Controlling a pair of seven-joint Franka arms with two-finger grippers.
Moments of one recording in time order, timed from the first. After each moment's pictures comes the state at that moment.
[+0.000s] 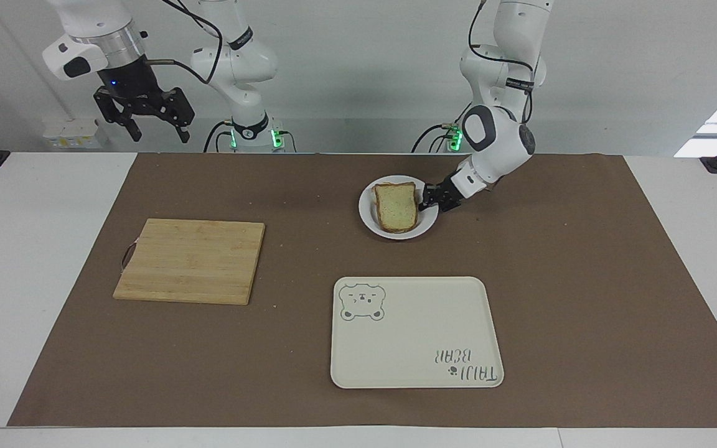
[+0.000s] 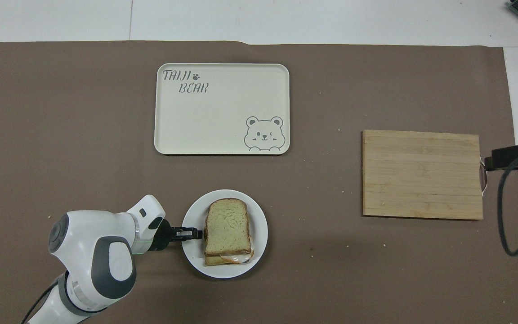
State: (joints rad) left arm -0.44 -0.07 0.03 -2.57 -0.99 2.40 0.37; right arm 0.09 -0.11 -0.09 -1.59 -0.02 1.50 0.07
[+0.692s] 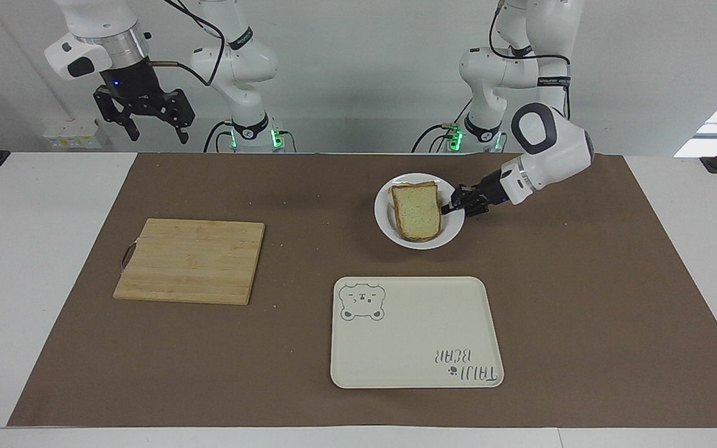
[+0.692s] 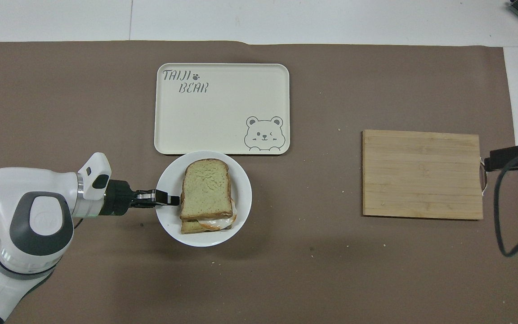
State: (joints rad) left arm -0.20 -0.04 0.04 -2.33 -0.99 2.10 0.45; right arm 0.09 -0.11 -0.08 -1.59 -0.03 1.50 0.07
